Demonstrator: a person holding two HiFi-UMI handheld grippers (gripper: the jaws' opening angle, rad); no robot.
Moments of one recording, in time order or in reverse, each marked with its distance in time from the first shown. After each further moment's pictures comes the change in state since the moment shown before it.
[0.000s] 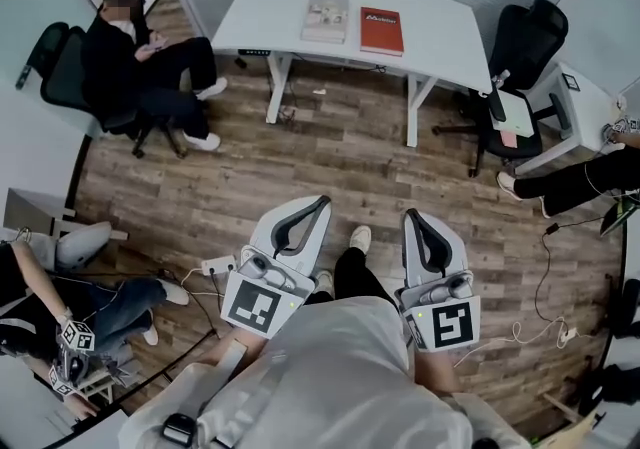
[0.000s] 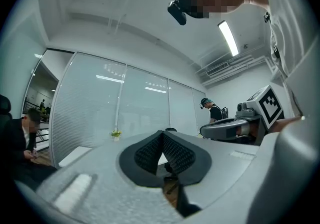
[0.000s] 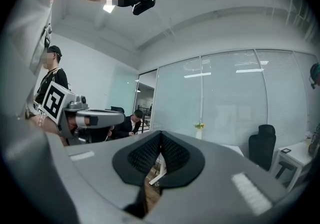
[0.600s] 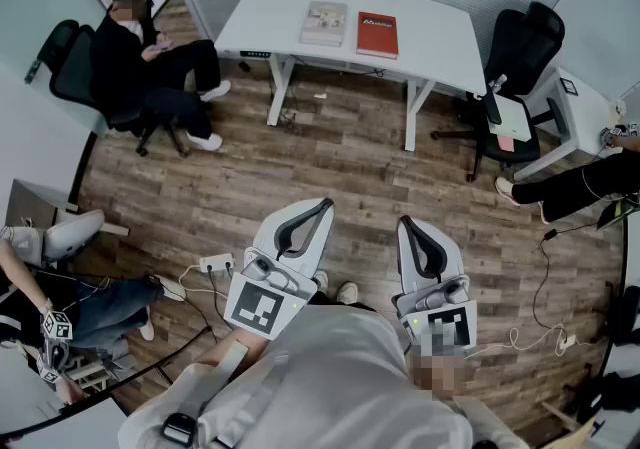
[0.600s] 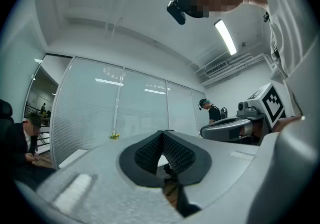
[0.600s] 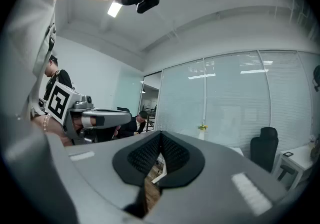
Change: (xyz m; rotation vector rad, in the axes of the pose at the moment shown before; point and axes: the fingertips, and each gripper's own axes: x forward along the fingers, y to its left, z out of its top) left arm -0.003 -0.056 0.014 0.025 -0.020 0.010; right arm -0.052 -0.003 0.006 -0.022 -0.005 0.054
